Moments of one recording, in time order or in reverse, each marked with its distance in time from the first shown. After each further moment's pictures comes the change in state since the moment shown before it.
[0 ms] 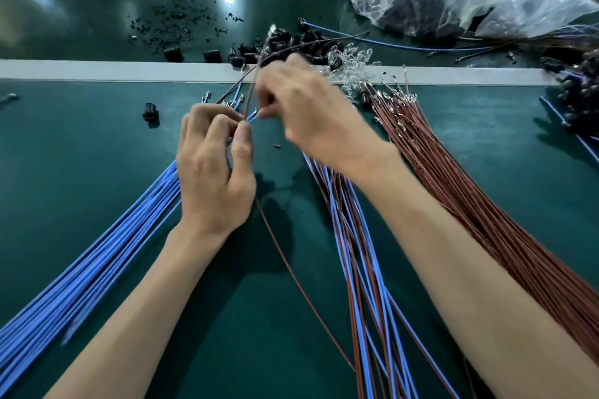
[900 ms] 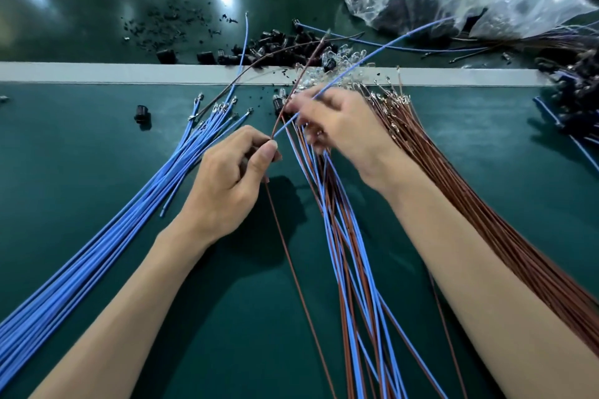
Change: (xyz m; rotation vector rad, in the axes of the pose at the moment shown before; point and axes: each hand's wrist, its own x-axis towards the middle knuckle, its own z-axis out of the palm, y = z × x) left_hand -0.003 0.000 0.003 -0.268 -0.383 -0.026; right_hand -0.035 0.015 -0.012 0.993 0.014 0.659
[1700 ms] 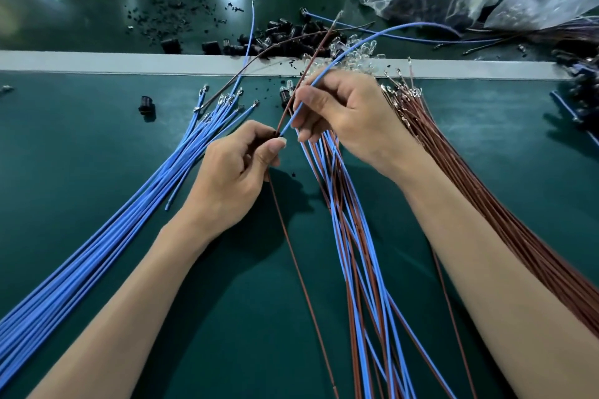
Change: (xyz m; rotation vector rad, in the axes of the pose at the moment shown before) left_hand 0.002 -0.007 0.002 -0.069 0.010 -0.079; right_hand 0.000 -0.007 -0.001 -0.070 -0.137 -0.221
